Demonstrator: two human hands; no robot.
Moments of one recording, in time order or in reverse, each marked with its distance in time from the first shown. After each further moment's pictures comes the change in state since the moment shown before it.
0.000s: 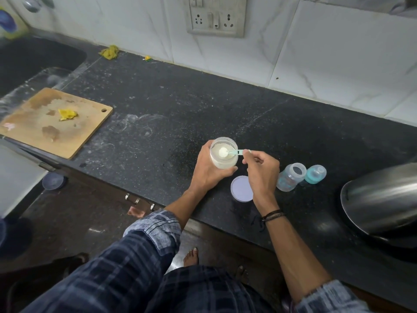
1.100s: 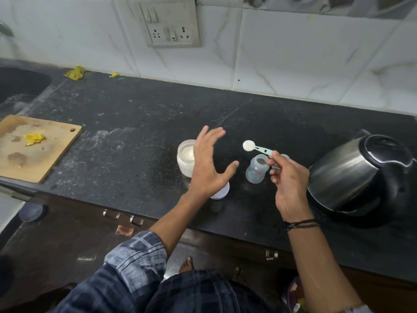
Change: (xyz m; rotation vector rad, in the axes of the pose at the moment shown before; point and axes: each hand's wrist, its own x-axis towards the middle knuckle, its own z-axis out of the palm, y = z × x) left_hand -0.027 0.092 0.043 0.056 0.053 0.450; right_hand 0.005 0.002 -0.133 0.486 0.173 0.269
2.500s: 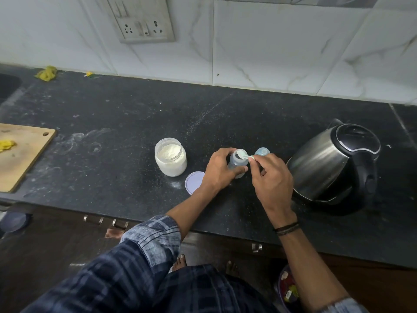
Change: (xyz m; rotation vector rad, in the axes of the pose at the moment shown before) left_hand -0.002 -0.002 0.088 0.038 -0.444 -0.530; right_hand -0.005 0.015 -0.040 -1.014 0.032 -1.006
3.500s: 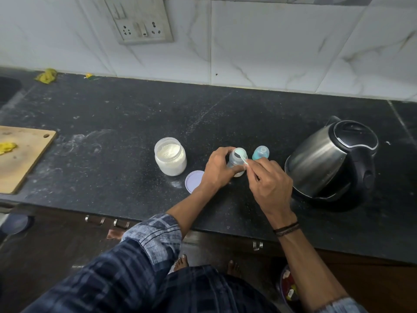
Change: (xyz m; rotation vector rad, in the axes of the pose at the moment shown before) left_hand -0.002 0.002 -0.001 0.012 -0.001 0.013; right_hand -0.012 0.008 0.001 -0.140 0.054 -0.294
